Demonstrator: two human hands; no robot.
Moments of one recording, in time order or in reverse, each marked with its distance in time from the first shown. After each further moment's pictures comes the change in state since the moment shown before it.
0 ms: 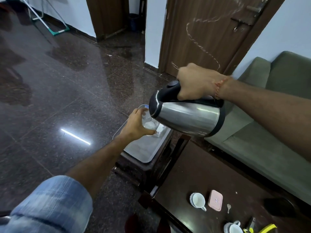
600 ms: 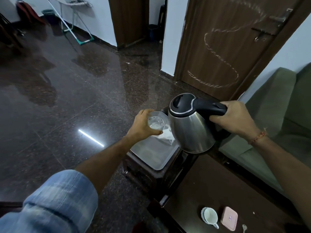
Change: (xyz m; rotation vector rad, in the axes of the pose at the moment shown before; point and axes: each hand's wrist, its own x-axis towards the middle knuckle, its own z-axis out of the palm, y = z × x) left_hand 0.009 -0.011 -0.031 0.015 0.097 -0.064; right_hand -0.041 0.032 0.078 0.763 0.342 0.207
